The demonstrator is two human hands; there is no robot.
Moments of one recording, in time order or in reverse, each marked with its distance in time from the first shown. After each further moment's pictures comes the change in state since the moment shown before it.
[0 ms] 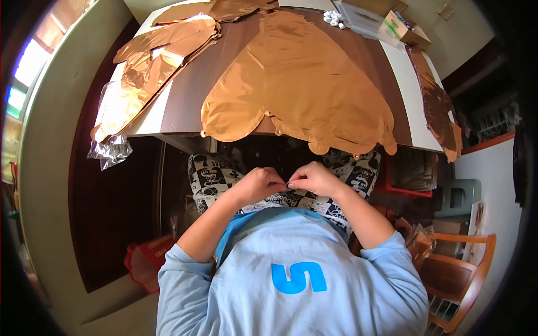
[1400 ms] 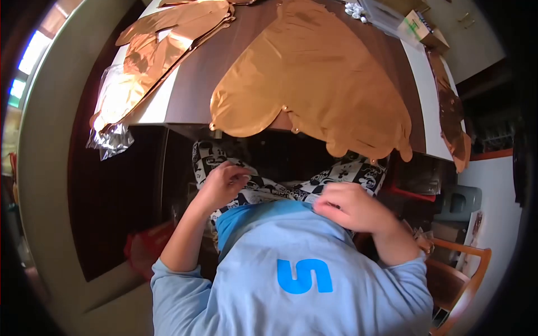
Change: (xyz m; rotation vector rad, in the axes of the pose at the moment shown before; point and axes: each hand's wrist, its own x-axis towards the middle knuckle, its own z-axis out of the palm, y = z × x) left_hand -0.078 0.005 -0.038 -0.038 0.311 -0.438; right_hand -0.077 -0.081 -0.017 -0.304 0.025 -0.376
